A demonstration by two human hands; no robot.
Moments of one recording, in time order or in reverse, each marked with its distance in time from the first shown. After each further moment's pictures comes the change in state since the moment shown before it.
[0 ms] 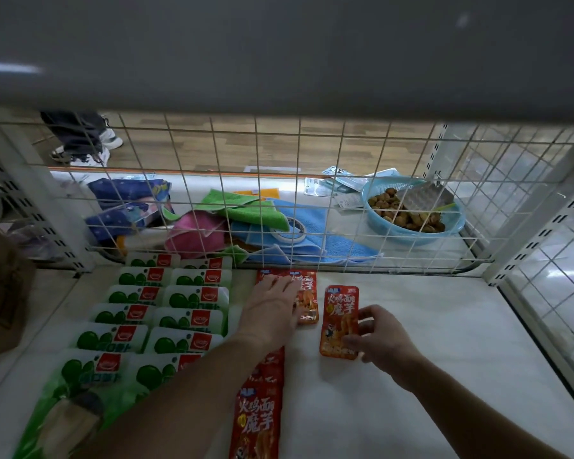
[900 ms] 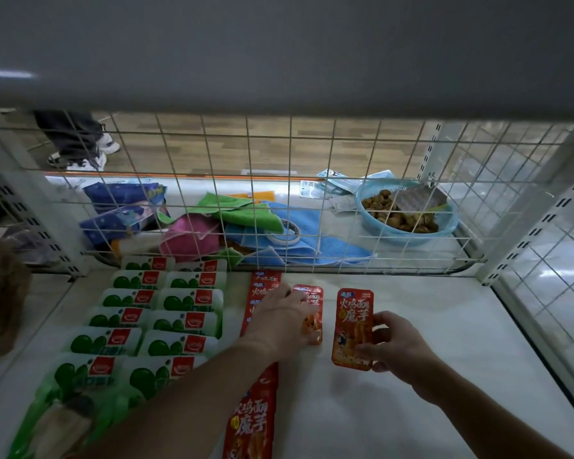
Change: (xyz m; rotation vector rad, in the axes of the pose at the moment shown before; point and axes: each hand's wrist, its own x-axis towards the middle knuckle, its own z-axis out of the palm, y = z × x) left_hand -0.002 0.019 0.007 0.128 -0.093 0.132; right_hand -0.015 0.014 -0.028 0.058 -0.043 -0.008
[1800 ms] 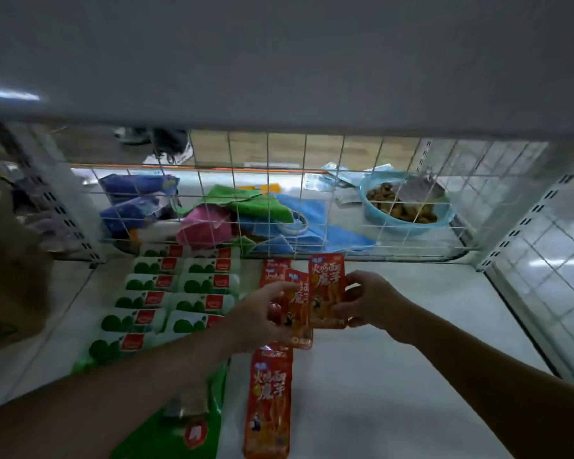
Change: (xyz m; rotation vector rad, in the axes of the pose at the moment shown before) left_hand -0.077 -0.042 -0.042 -0.892 -0.107 -0.062; right_hand -0.015 -0.067 0.026 -0.035 -0.128 -0.082
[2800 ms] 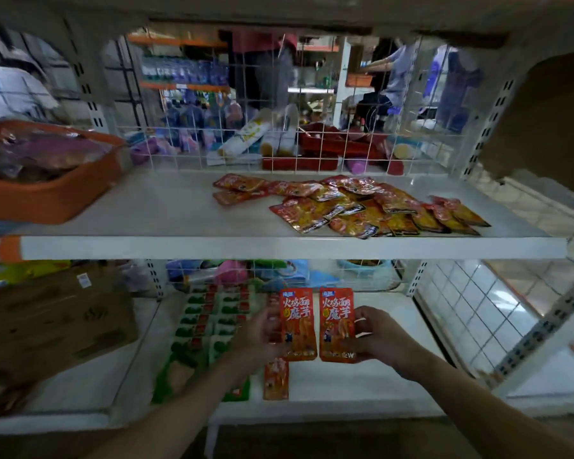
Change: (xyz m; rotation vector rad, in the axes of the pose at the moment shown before) left_hand -0.212 0.158 -0.012 -0.304 0.173 -0.015; right_hand -0.289 -0.082 -0.020 0.087 0.059 -0.158
